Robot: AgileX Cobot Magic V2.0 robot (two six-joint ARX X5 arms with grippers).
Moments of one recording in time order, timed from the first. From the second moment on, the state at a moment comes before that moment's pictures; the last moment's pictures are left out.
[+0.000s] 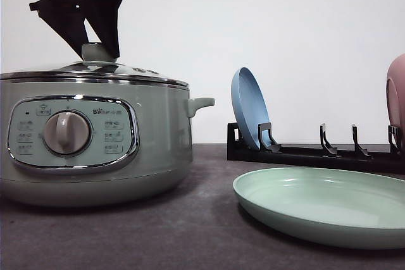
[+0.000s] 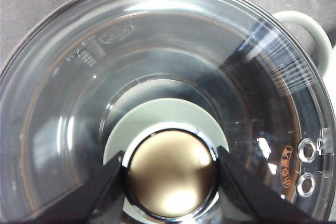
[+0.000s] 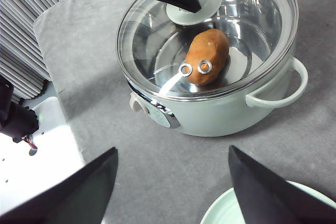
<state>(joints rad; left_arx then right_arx) -0.38 1.65 1.64 -1.08 0.10 0.10 0.56 1.20 1.21 -0.71 -0.55 -0.05</state>
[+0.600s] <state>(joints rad) -0.37 1.58 1.69 -1.10 0.07 0.06 0.56 1.20 1.21 -0.71 -0.55 -0.05</state>
